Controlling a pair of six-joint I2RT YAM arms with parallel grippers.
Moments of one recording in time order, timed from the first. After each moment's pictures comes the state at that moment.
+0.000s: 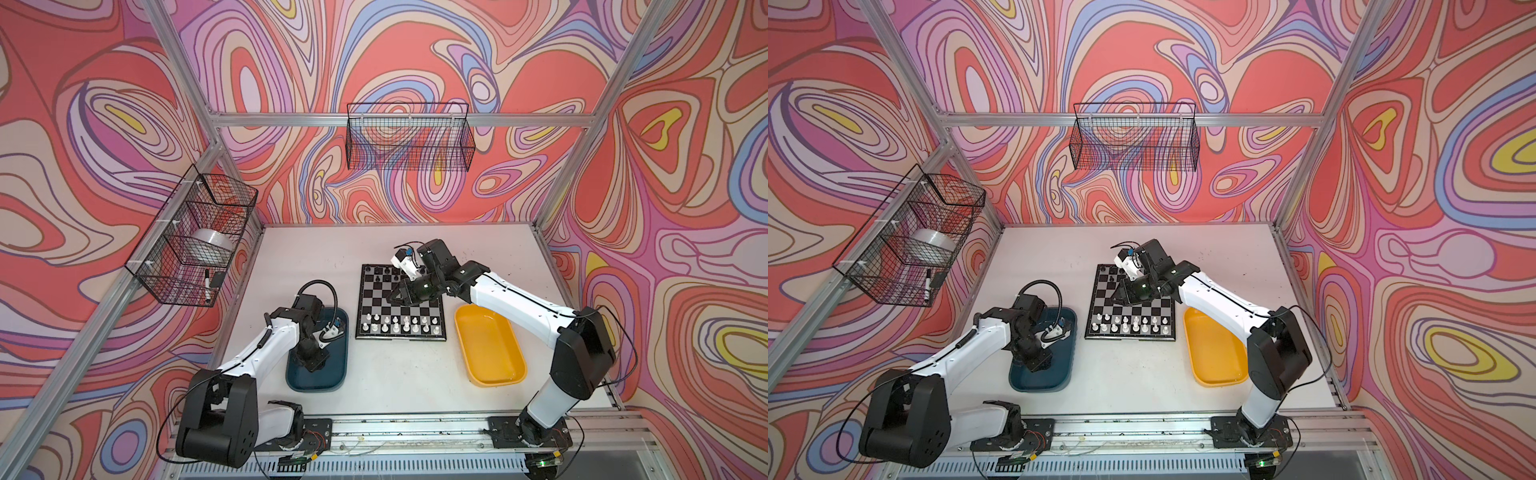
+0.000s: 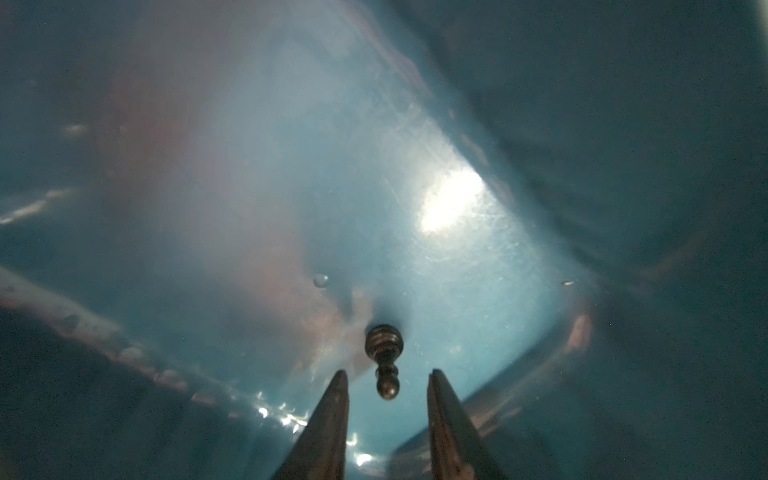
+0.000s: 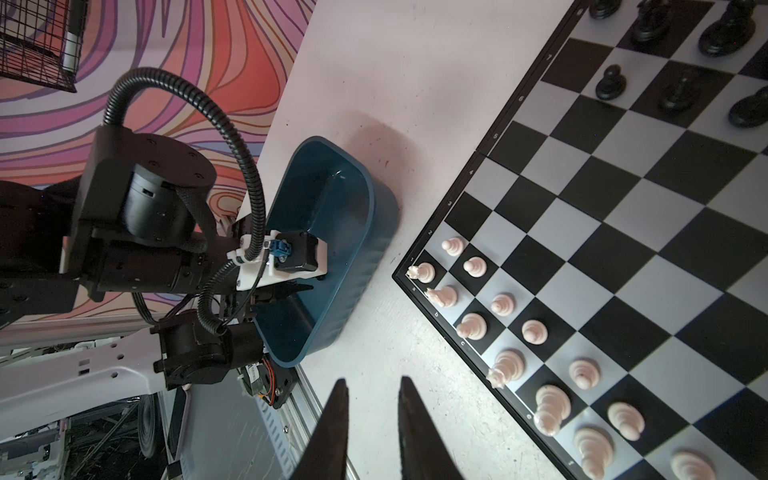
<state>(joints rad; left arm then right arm) -0.16 1.28 0.68 -0.96 0.08 0.57 0.66 1.69 1.39 -0.54 -0.57 0.40</state>
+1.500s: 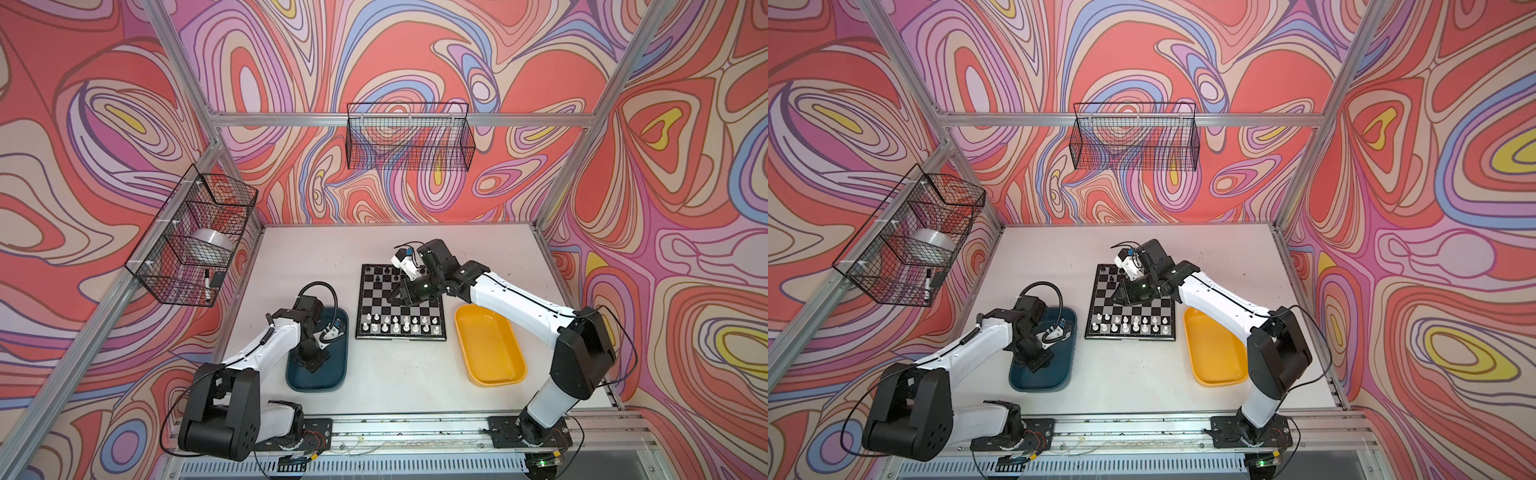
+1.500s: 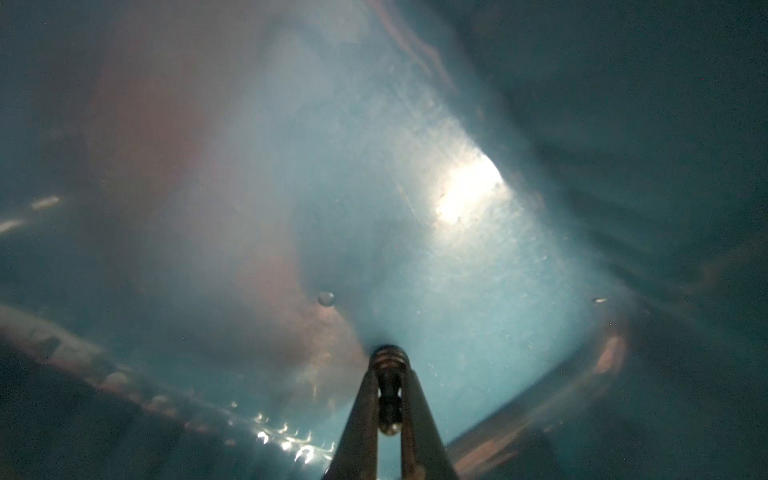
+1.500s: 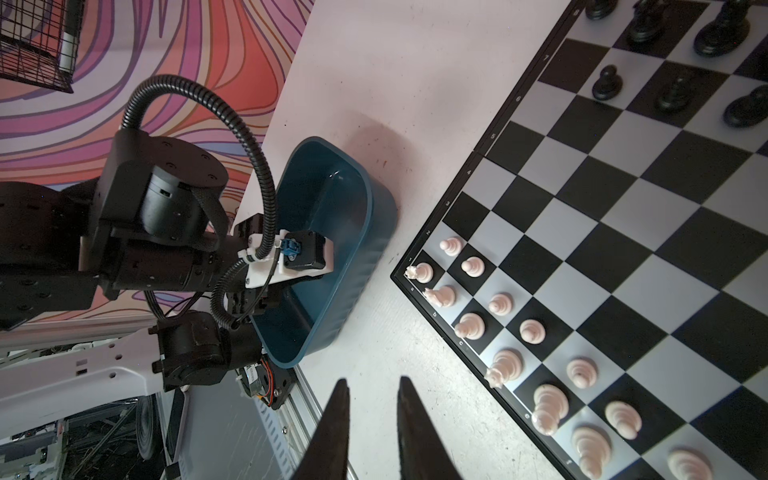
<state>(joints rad) -0.16 1.31 0.66 -0.91 0.07 0.58 0.66 1.69 1.39 -0.54 -0.57 0.40</state>
